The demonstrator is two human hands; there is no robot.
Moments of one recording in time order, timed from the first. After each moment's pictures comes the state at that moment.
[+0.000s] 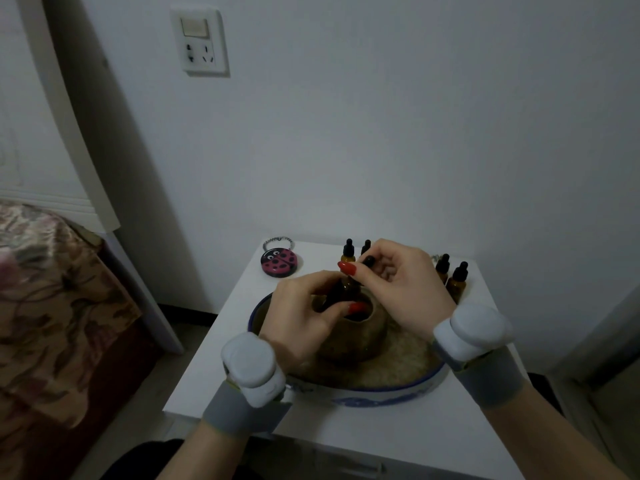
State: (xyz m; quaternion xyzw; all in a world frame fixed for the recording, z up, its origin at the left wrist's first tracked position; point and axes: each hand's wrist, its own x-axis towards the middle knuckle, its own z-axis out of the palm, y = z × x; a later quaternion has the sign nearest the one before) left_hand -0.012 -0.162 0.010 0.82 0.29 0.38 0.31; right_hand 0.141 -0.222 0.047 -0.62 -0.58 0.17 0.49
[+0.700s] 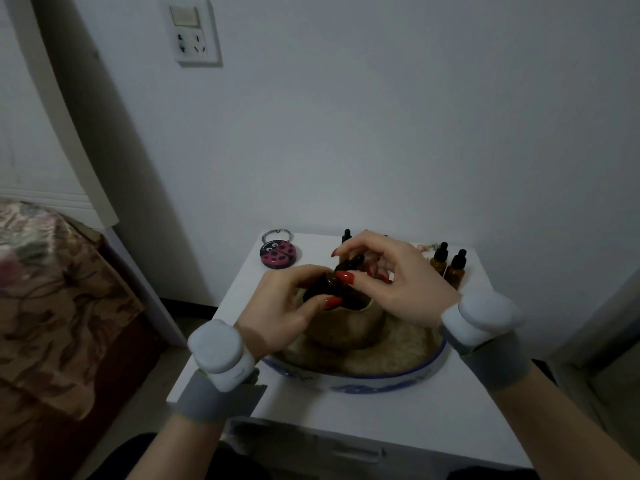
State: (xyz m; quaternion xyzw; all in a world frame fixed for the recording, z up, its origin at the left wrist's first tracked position) left_hand -0.033 -0.154 0.018 0.86 0.28 0.30 0.30; right_hand 0.150 -0.229 0.051 -0.57 -0.68 0.19 0.41
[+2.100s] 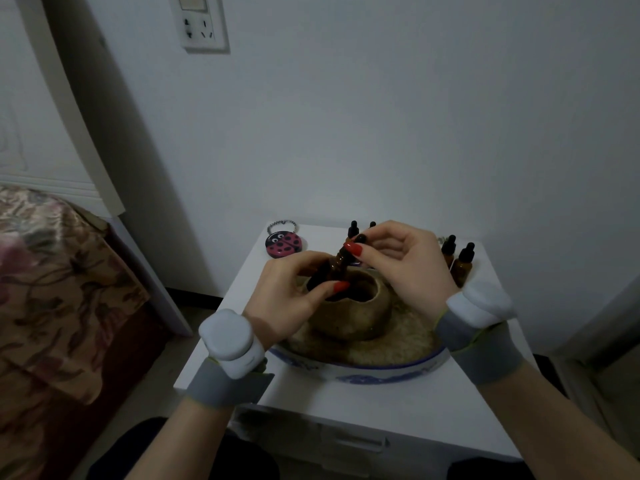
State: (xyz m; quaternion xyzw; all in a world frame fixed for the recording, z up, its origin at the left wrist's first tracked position) left_hand -0.033 -0.155 0.017 0.83 0.30 0.35 0.30; right_hand 0.141 -0.219 0.037 -0.57 -0.51 0.27 0.58
